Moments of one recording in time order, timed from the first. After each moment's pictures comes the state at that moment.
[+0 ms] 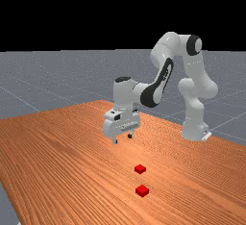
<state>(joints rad) 0.00 0.39 0.00 -1.96 0.00 2.36 -0.79</state>
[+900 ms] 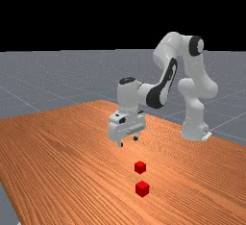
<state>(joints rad) 0.05 0.41 0.02 -1.93 0.00 2.31 -0.71</state>
